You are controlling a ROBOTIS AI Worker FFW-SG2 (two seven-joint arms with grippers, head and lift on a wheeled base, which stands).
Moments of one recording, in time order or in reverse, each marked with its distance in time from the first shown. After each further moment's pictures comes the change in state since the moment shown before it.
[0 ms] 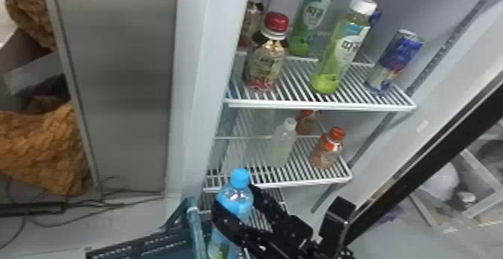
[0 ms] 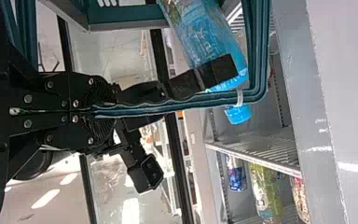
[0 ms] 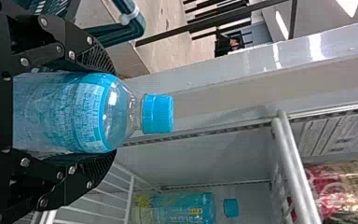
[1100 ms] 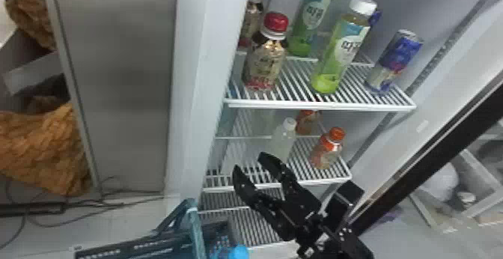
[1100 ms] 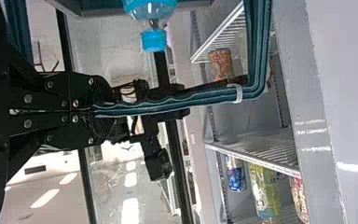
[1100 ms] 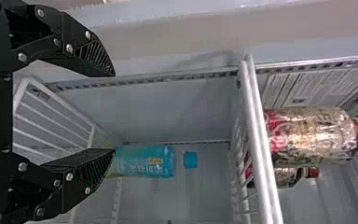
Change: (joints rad) left arm 0.001 -0.002 0.001 0.000 0.000 0.000 -0.002; right arm -0.147 0.040 -0.042 0.197 0.040 -0.210 -0.025
